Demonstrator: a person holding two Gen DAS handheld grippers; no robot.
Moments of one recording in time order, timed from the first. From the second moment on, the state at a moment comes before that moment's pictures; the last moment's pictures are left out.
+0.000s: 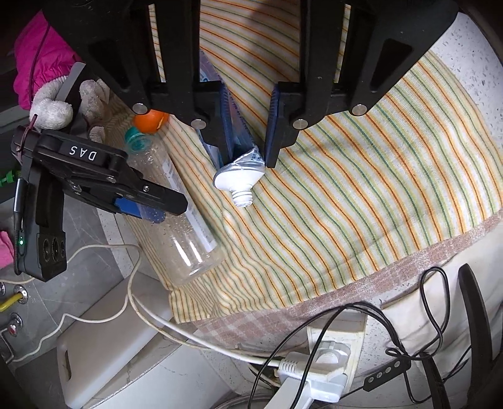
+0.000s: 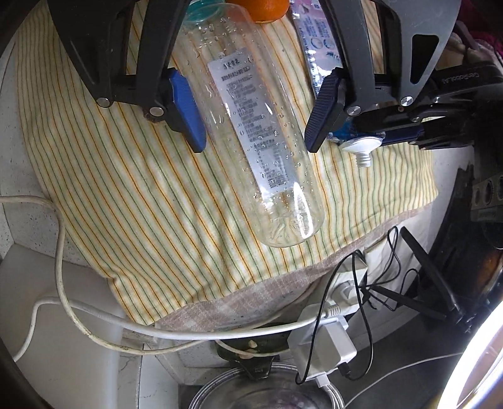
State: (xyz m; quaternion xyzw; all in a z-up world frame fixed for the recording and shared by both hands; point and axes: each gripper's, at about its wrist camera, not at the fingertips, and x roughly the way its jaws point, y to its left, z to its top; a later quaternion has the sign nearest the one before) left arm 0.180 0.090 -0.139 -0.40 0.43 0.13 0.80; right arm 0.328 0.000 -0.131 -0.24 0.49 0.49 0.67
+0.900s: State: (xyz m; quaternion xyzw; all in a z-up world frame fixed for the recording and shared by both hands) left arm 0.142 0.072 -0.049 -0.32 0.37 0.09 0.87; right arm 0.307 -0.074 -0.035 -0.12 0.41 0.47 0.77
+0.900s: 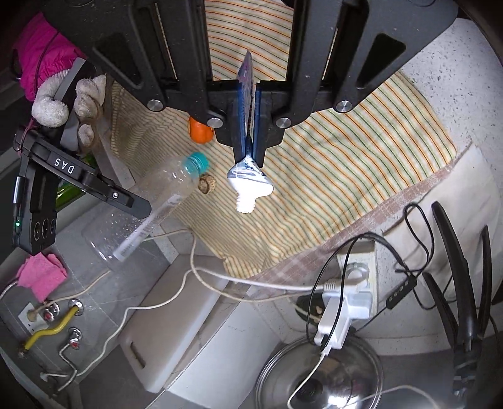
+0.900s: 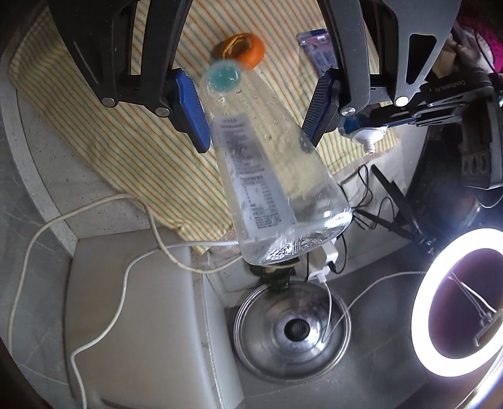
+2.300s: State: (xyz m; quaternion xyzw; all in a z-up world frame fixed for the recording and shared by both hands) left arm 0.006 0.076 -0.019 -0.26 0.38 0.00 0.89; right arm 0.127 -0.171 -0.005 0.04 0.40 0.41 0.82
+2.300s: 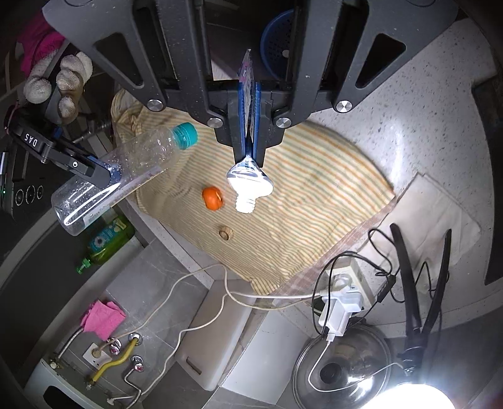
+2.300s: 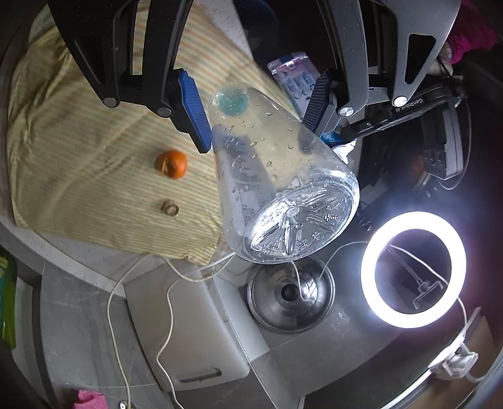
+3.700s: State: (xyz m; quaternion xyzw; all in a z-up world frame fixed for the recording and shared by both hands) left arm -0.066 0.043 -0.154 -0.17 0.50 -0.04 0.85; right arm -0.042 -0.151 -0.149 0.02 0.49 0.31 0.81
